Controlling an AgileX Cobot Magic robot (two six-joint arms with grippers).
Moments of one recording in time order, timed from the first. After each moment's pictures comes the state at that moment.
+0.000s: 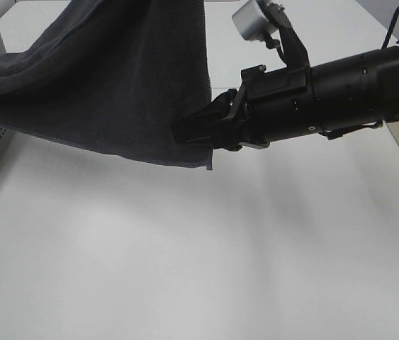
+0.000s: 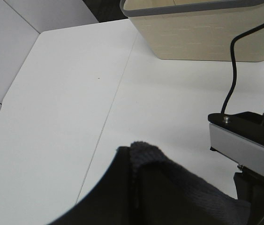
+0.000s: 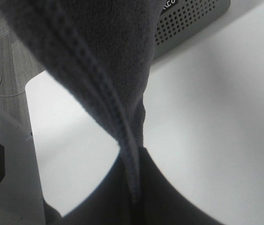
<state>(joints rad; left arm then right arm) -0.66 1.62 -1.88 -0.21 0.90 0.77 0.43 1.61 -0.84 1.54 0.67 -1.62</state>
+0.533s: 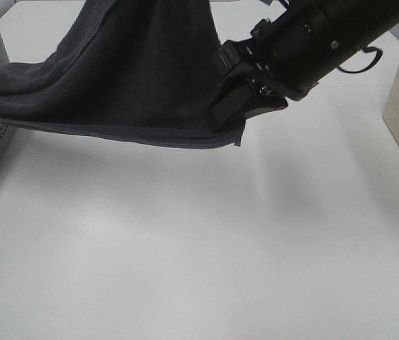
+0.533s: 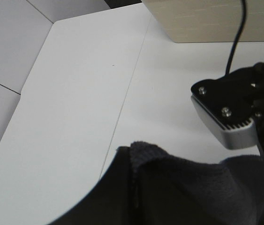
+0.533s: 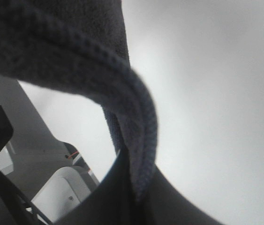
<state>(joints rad) -0.66 1.62 -1.88 -0.12 0.91 0.77 0.43 1.60 -1.21 0.68 0.89 -0.52</state>
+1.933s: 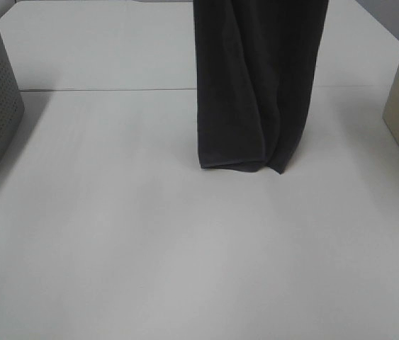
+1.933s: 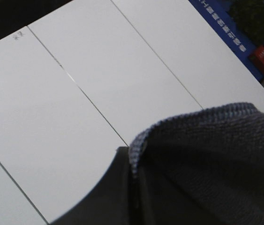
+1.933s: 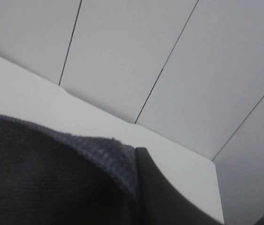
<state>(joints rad) -0.54 1.81 -1.88 0.04 -0.21 0.64 0.43 1.68 -2.02 -0.45 0.58 0.01</state>
